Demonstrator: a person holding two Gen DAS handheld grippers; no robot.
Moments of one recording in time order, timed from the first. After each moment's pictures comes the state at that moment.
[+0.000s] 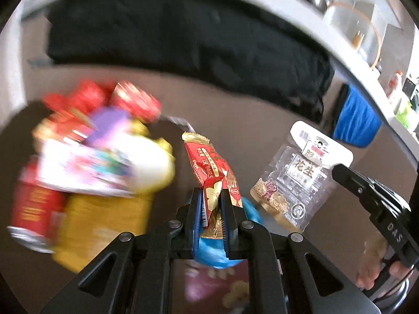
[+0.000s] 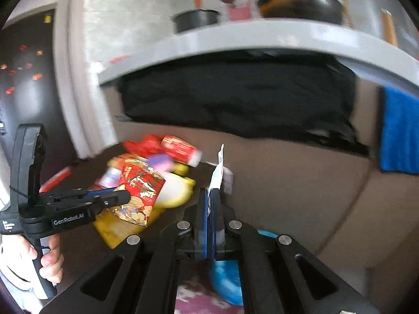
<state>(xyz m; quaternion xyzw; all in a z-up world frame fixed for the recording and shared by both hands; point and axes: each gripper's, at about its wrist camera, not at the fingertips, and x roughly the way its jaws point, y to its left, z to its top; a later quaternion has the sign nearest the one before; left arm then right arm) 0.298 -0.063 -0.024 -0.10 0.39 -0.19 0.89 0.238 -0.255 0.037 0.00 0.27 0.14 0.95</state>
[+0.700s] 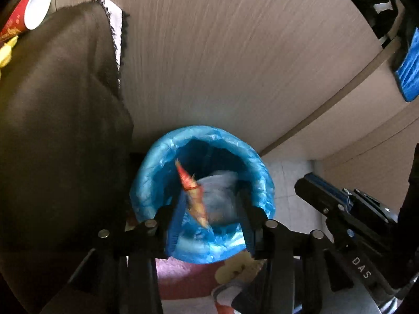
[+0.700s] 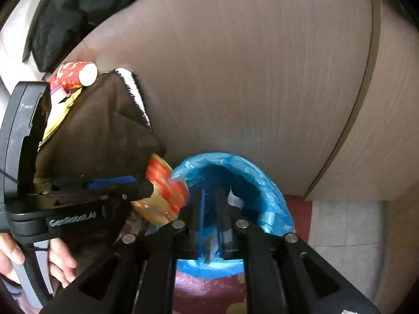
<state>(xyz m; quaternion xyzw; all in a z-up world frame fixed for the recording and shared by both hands) 0.396 -0.192 -0.170 -0.04 0.57 -0.20 0.80 0.340 -0.355 -0.155 0.08 0.45 0.09 0.88</state>
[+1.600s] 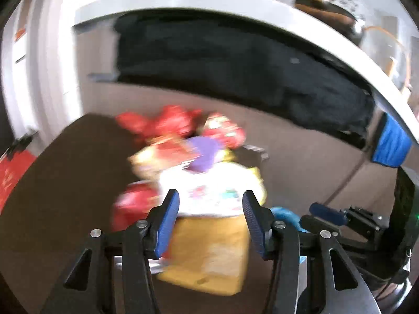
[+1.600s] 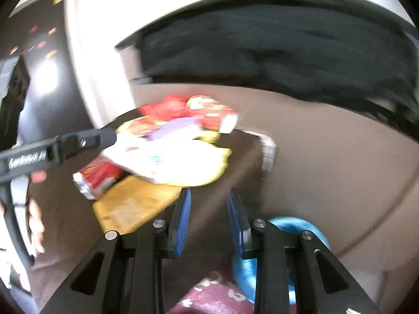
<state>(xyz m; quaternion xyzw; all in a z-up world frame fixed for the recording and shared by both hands) 0.282 0.072 0.007 -0.08 0.35 -0.06 0.93 0.294 -0.167 -0.026 -0.03 0.33 0.24 0.91</state>
